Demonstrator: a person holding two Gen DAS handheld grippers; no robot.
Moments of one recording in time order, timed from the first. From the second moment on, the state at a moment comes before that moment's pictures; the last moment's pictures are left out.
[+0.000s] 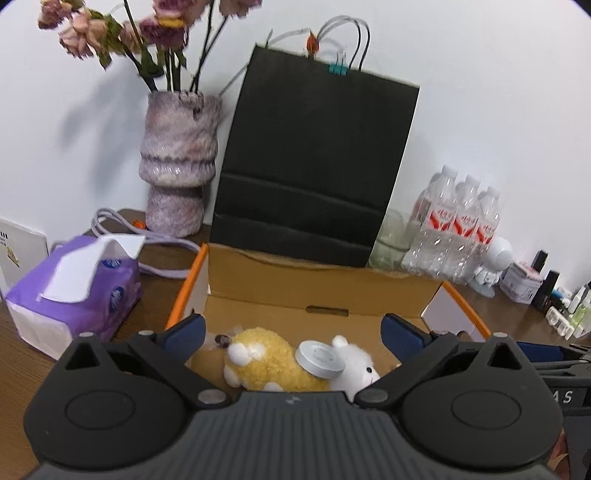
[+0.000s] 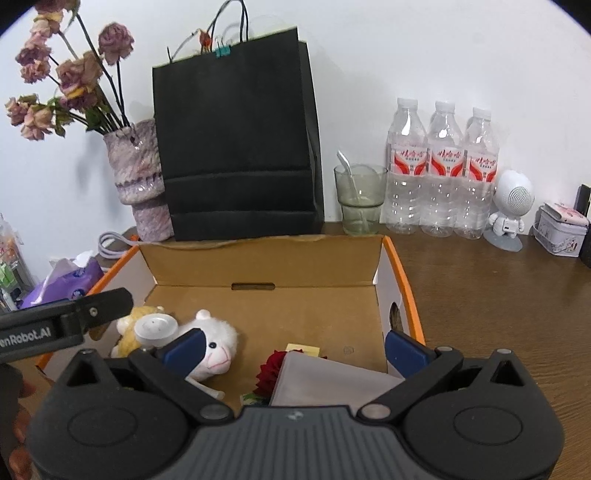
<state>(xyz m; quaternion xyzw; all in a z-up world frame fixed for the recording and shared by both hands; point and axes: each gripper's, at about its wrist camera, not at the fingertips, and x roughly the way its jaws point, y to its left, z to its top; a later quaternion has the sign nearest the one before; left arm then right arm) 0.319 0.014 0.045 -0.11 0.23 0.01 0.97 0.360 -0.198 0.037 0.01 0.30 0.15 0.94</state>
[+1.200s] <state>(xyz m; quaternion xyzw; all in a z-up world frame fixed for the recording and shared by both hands) 0.226 0.017 -0.037 -0.04 0.34 -0.01 0.94 0.246 -0.197 -0.021 -0.11 0.27 0.16 0.94</state>
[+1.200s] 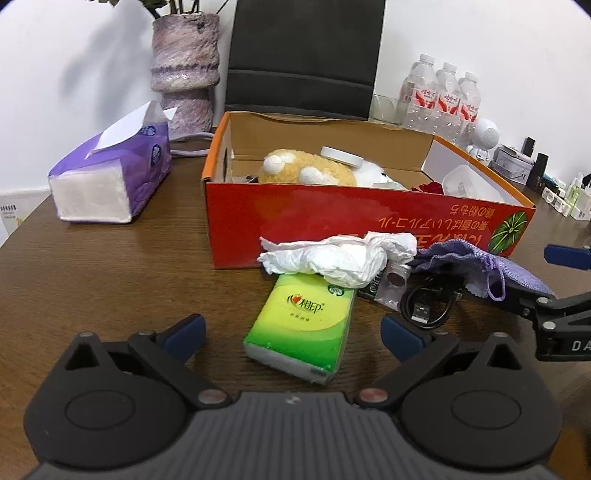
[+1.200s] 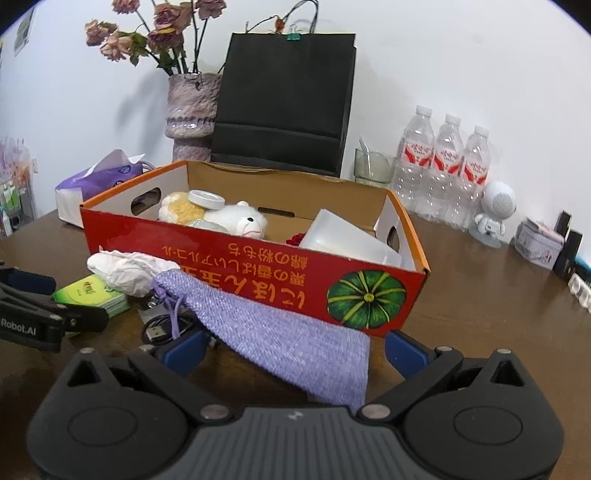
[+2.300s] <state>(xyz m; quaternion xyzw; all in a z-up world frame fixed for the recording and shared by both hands) 0.161 0.020 0.006 -0.04 0.25 -0.03 0.97 0.204 -0.208 0.014 -0.08 0.19 0.16 0.97</state>
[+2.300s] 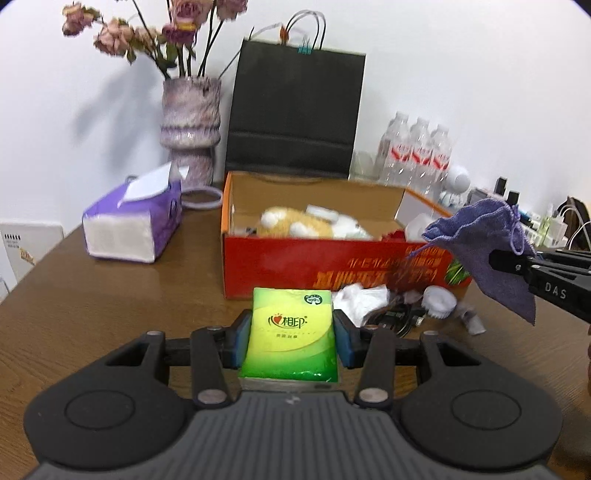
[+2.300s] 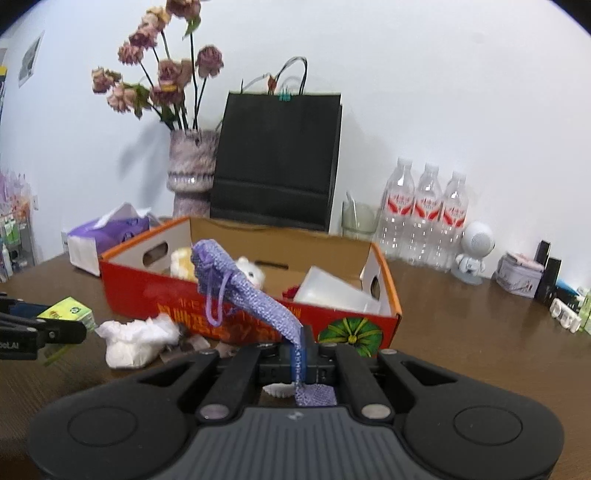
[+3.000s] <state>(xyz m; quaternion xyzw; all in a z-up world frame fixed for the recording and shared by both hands) 0.284 0.015 0.065 -0.09 0.18 -0.03 0.98 0.285 -0.157 0.052 -0.09 0.13 0.14 0.98</state>
